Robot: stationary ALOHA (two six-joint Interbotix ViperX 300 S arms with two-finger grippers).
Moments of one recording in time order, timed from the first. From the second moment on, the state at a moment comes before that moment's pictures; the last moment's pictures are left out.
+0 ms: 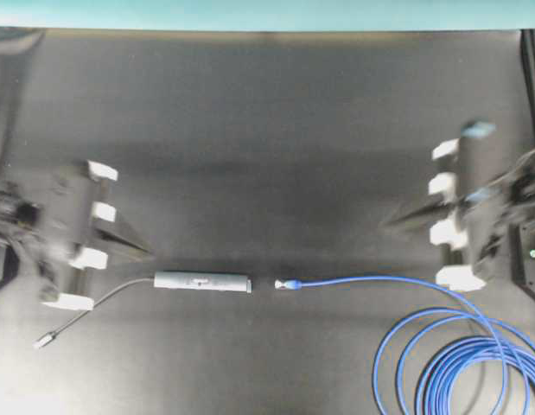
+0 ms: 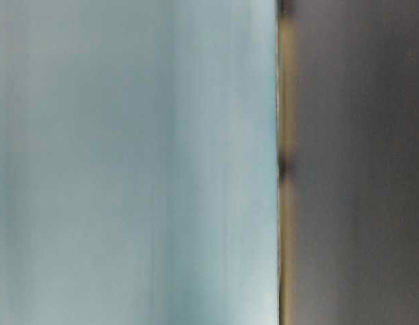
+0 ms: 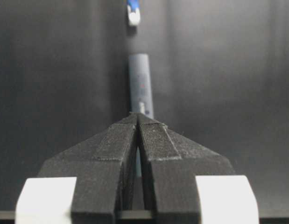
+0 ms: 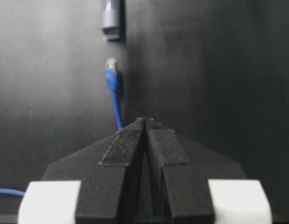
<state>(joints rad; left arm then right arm) -0.10 -0.49 0.91 0.04 0.15 -0.02 0.08 -0.53 0.93 0.05 0.26 0.07</state>
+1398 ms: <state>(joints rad) -0.12 0.05 1.23 0.04 -0.94 -0.26 0.13 -0.40 0.98 0.07 -0.21 0.18</state>
